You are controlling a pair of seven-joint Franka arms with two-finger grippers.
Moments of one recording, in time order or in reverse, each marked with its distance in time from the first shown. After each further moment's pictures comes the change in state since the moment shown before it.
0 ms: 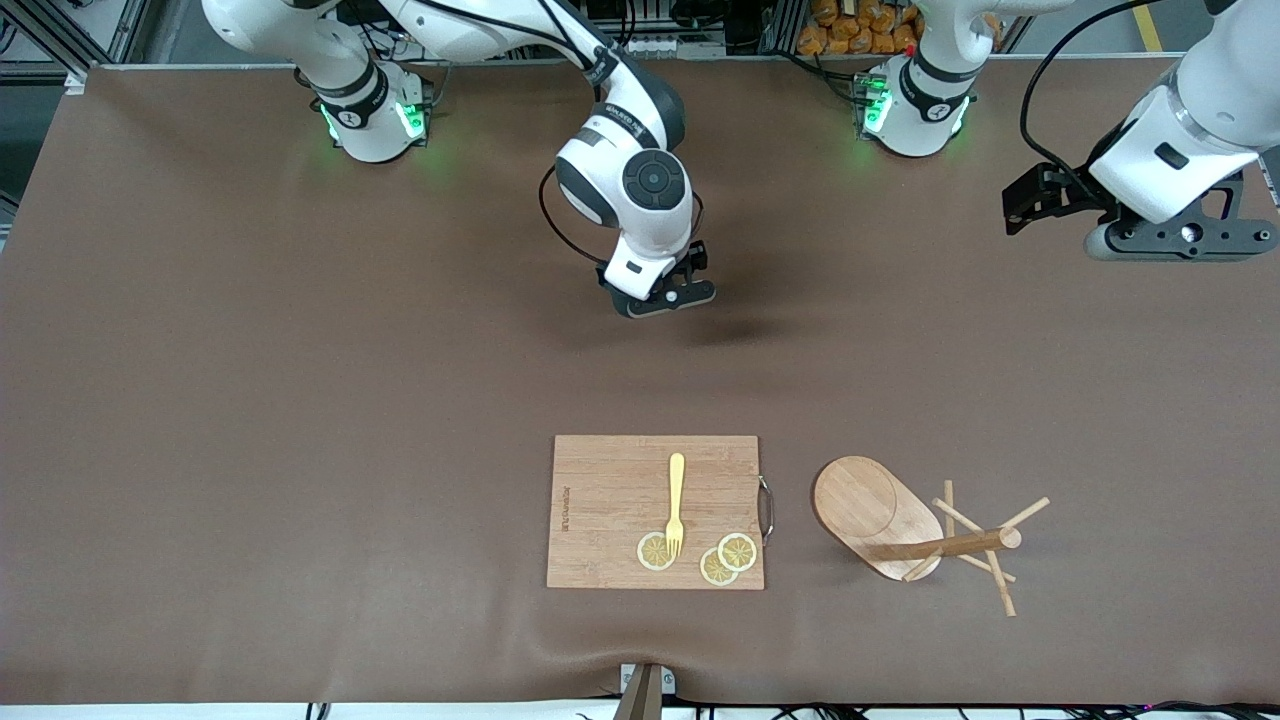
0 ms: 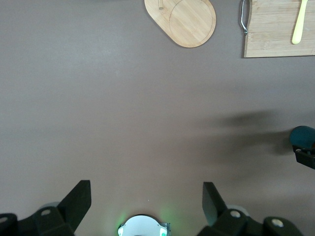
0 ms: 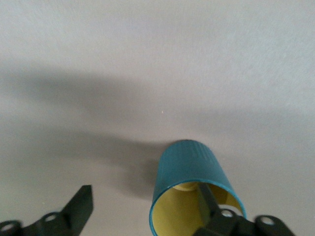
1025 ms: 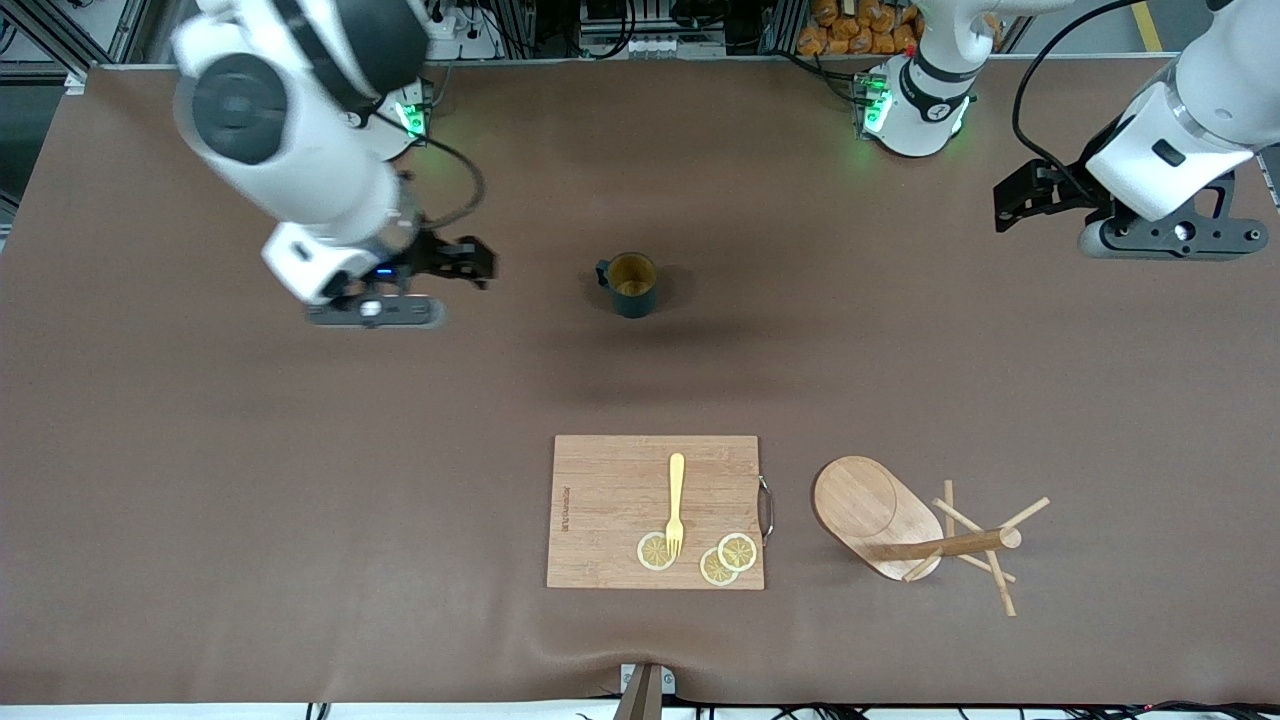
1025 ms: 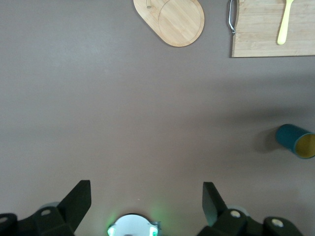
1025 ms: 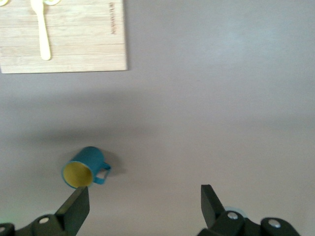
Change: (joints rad) left arm -0.003 0.000 -0.002 0.002 -0.054 0.001 -0.040; right arm -0.482 -0.393 -0.018 0.133 -0.003 -0.584 -0.193
